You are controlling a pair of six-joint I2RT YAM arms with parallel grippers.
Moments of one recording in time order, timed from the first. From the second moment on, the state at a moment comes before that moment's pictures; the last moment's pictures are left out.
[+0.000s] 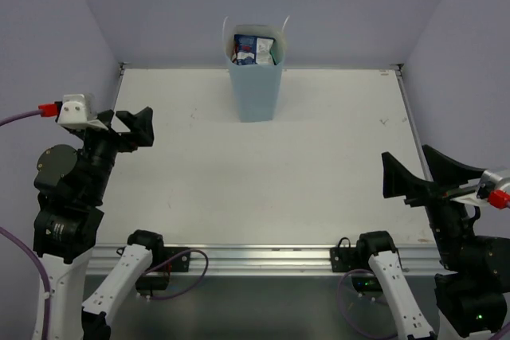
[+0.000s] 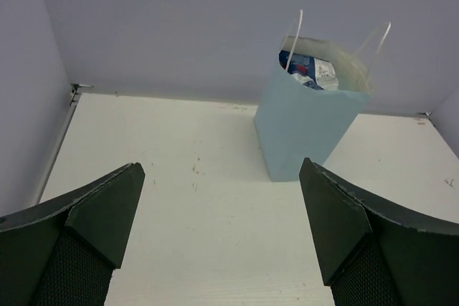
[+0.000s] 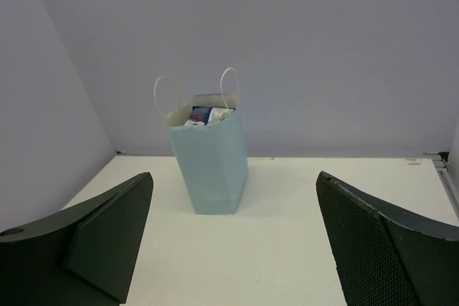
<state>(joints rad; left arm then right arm) -0.21 0.62 1.26 -0.60 -0.12 -0.20 0.13 0.29 1.22 -0.62 -0.08 0.25</state>
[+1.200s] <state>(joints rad) -0.38 2.01 2.01 -0.35 -0.24 -0.33 0.13 0.48 0.93 -0.56 -0.35 0.37</state>
